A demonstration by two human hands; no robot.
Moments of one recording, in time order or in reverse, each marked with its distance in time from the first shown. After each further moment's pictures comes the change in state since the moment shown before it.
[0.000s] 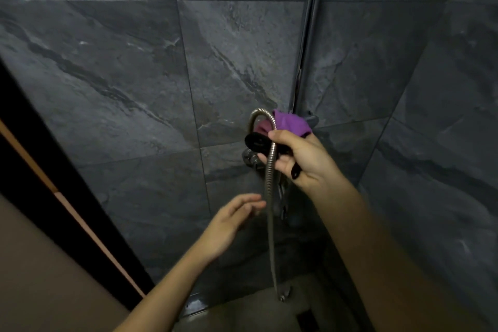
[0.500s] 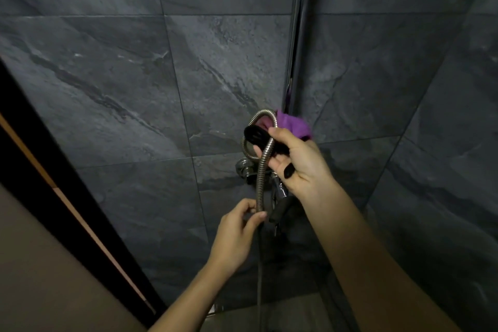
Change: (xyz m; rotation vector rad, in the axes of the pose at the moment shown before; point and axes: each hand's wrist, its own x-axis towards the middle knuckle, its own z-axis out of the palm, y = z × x) left_hand 0.032 0.002 0.067 0.324 0.355 0.235; right_hand 0.026 -0.033 -0.022 0.166 -0.067 0.065
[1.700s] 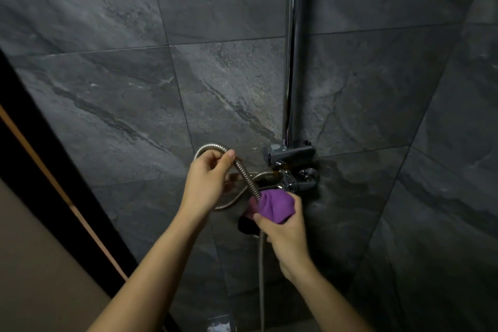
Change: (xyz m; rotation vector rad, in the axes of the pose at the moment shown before) left_hand 0.068 0.094 -0.068 -0.268 0.220 -0.128; right_hand -0.010 0.106 -0.076 -0.579 0.084 -0.315
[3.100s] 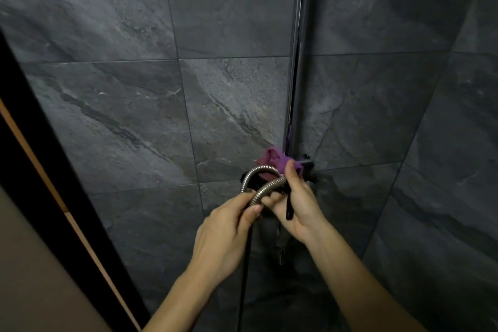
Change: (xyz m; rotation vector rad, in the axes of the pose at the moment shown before) left_hand -0.065 -0.013 -0.002 0.680 -0.153 0.302; right_hand 0.048 -0.081 0.008 0.704 -0.153 0.296
